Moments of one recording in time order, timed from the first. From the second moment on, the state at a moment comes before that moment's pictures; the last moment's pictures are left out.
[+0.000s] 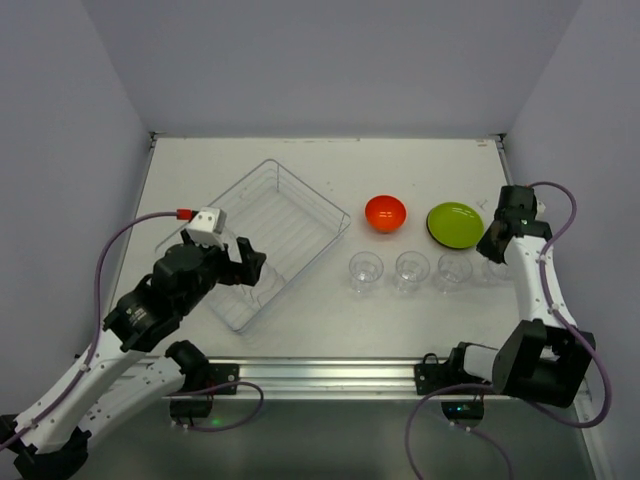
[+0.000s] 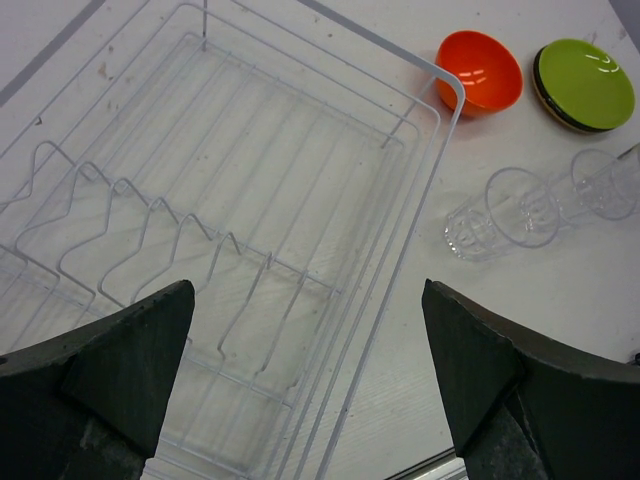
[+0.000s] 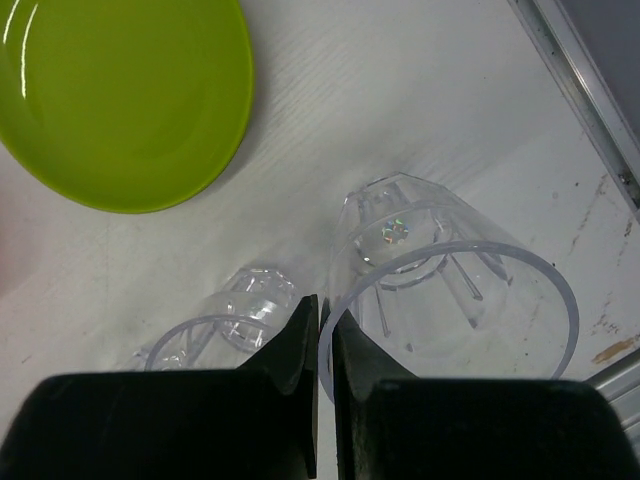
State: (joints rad) left arm -0.70 0.60 0.80 -0.59 -0.26 -0.38; right arm -0.20 1.21 0.99 -0.79 0.26 0.40
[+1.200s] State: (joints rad) left arm -0.70 0.50 0.79 -0.59 -0.35 -0.38; right arm -0.28 1.42 0.98 -0.79 0.22 0.41
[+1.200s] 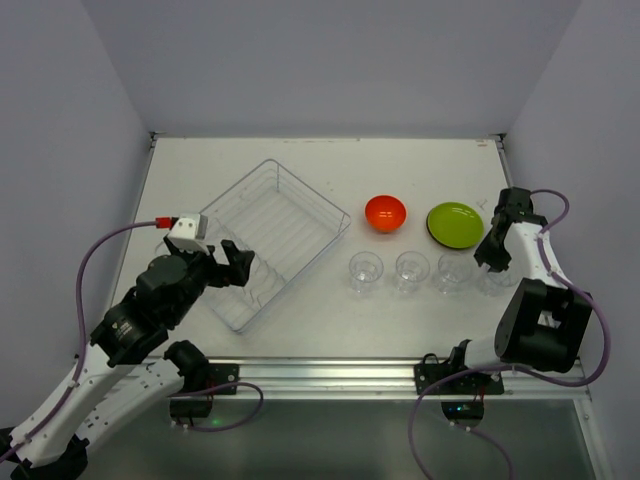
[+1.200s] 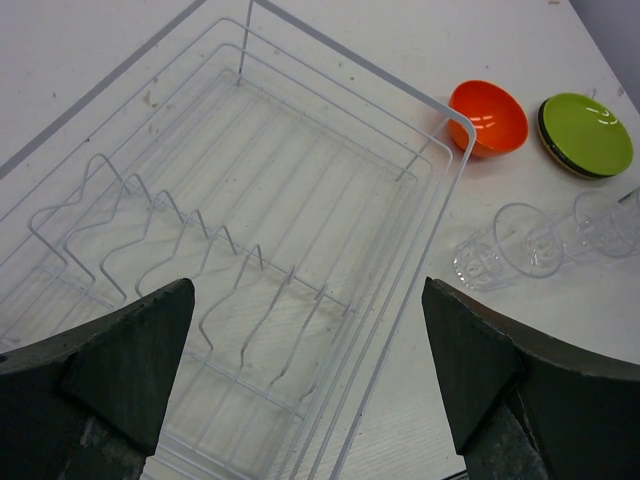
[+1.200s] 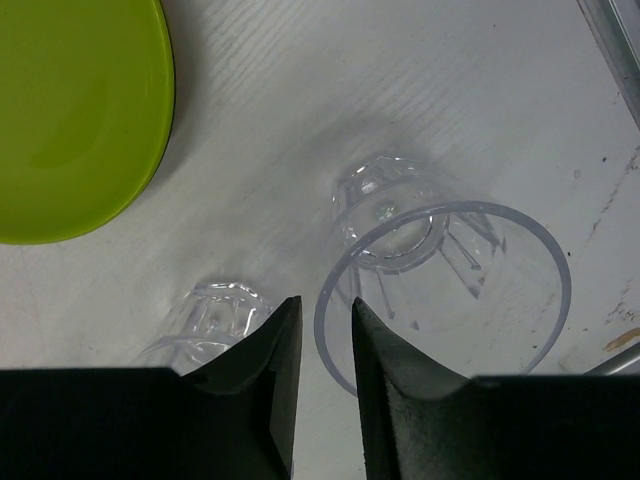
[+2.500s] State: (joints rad) left arm -0.33 0.60 0.85 -0.65 -0.45 -0.34; right arm 0.23 0.47 0.98 -0.80 0.23 0.33
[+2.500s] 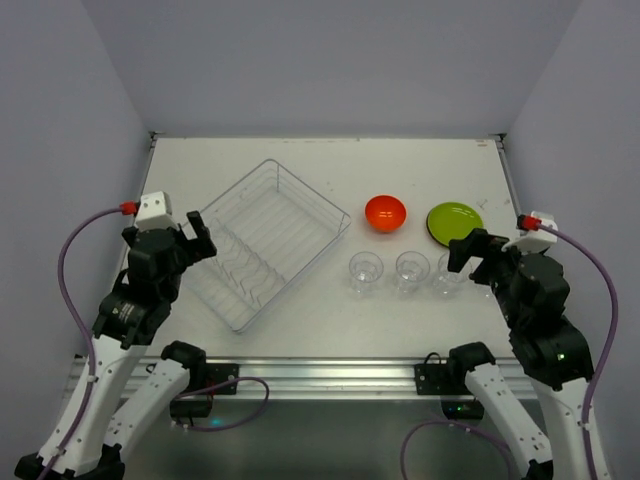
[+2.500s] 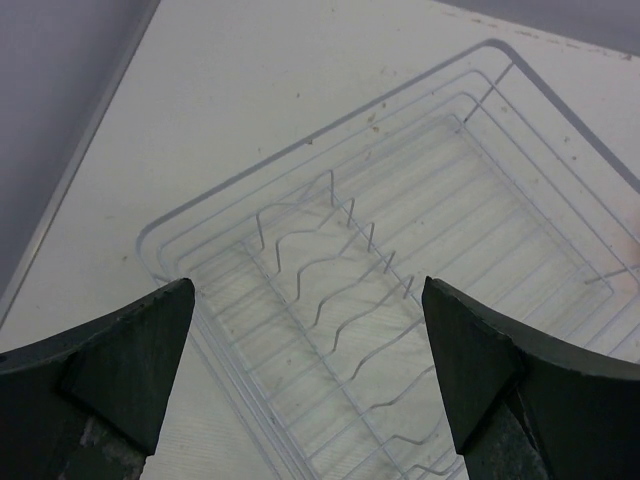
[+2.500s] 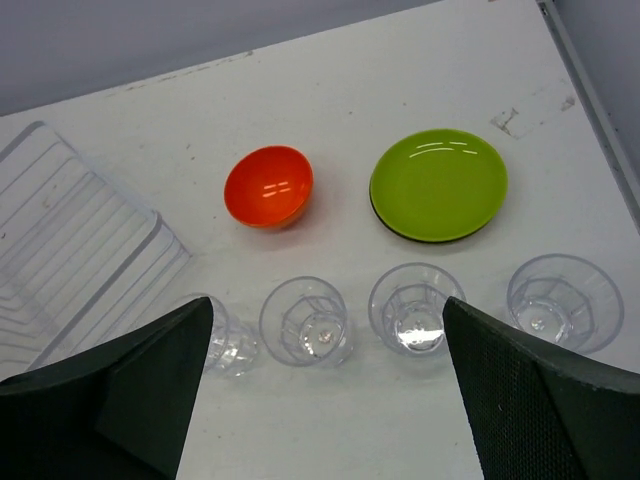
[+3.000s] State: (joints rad) left arm -0.33 0.38 1.08 -0.82 -0.52 -0.26; right arm 0.38 0.27 1.00 -0.89 0.32 0.28
